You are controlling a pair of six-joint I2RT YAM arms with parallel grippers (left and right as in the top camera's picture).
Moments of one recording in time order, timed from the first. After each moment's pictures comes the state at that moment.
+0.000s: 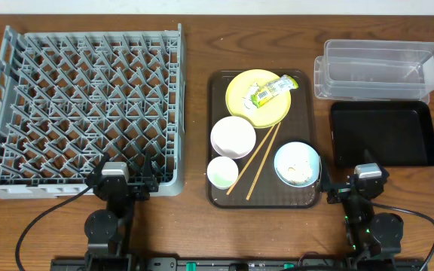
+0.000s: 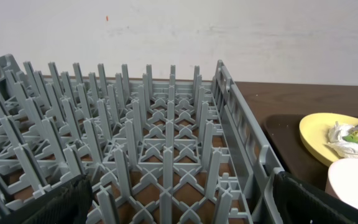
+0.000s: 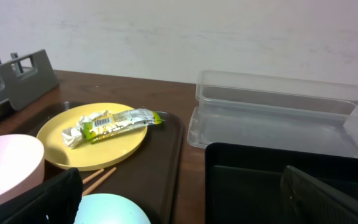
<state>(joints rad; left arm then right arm) -0.02 0.01 0.02 -0.12 0.00 -0.06 0.07 0.01 0.01 -0.07 -0.05 -0.03</state>
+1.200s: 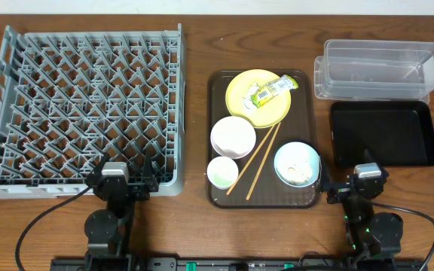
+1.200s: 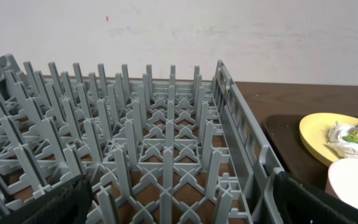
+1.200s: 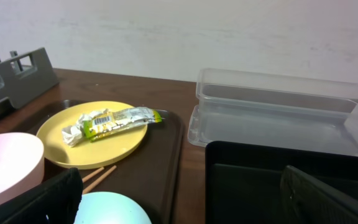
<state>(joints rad) -0.02 0.01 0.02 -0.12 0.00 -0.06 0.07 0.02 0.01 -0.07 -0.05 -0.03</state>
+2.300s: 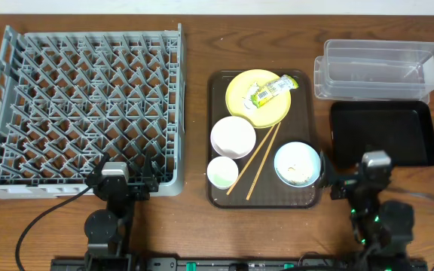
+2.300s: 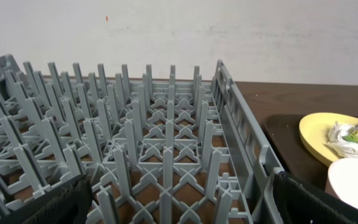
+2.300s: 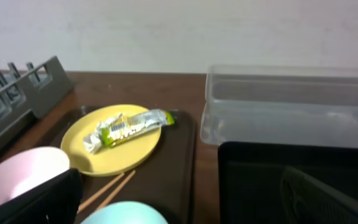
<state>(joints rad) -0.02 0.01 0.02 -0.12 0.00 -0.06 0.07 0.28 0.25 -0.16 -0.08 0.06</state>
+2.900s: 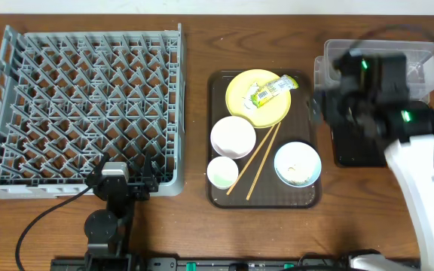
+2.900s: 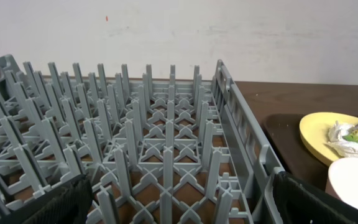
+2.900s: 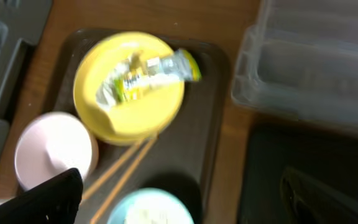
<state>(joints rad) -0.02 0.01 0.02 -0.12 0.00 -0.06 0.13 1.42 1.34 -0.83 -0.13 0.01</state>
